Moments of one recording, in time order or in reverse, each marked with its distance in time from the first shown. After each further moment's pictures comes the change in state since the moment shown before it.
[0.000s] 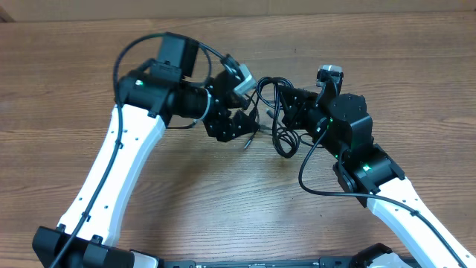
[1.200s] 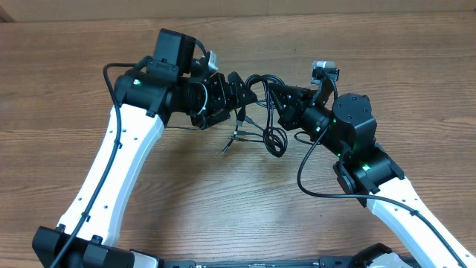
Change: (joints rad) left arm -0.012 0.000 0.002 0.053 -0.199 -1.233; right arm 0.000 0.002 0.000 0.116 -0.140 -0.001
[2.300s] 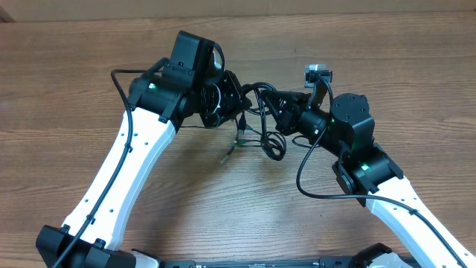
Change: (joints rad) left arm -0.078 0.000 0.007 0.057 -0.144 -0.205; right arm 0.002 0.005 0.000 -0.018 -0.088 -0.008
